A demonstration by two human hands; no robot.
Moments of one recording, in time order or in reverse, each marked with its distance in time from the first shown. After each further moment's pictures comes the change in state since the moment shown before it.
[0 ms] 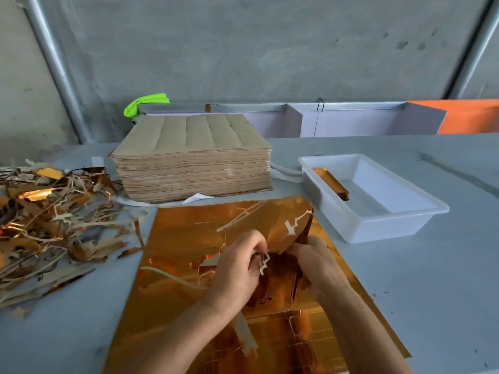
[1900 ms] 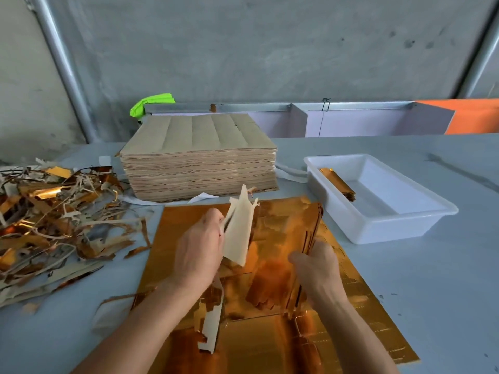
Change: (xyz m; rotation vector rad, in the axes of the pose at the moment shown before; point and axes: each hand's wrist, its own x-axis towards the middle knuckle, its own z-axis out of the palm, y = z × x) left_hand 0.017 -0.028 -0.049 0.473 0.152 -0.079; right_hand 0.003 0.020 0.011 -0.158 0.190 -0.224
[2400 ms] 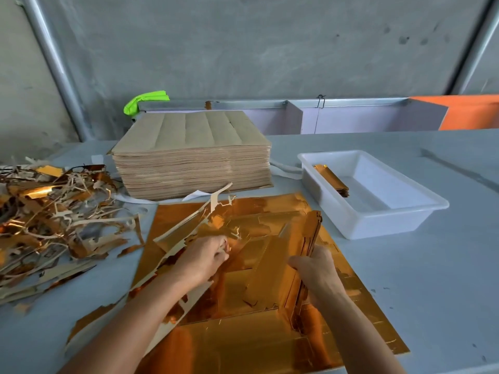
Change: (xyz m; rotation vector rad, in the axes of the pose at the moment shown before) left_hand 0.001 -0.024 0.032 -0.113 -0.580 -0.099; right_hand 0.010 0.018 -0.012 0.067 -0.061 0.235
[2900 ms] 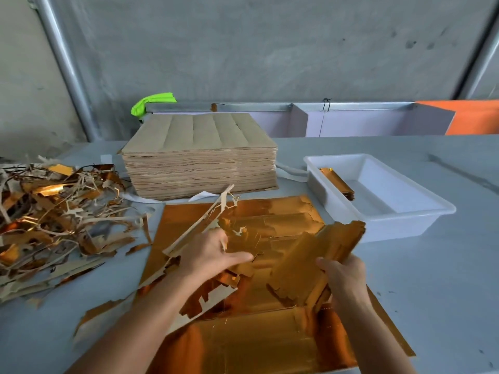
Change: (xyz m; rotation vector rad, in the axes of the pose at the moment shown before) left_hand 0.002 0.001 0.002 -0.058 0.035 -0.249; right_hand 0.000 0.013 -0.020 0.088 0.261 -0.001
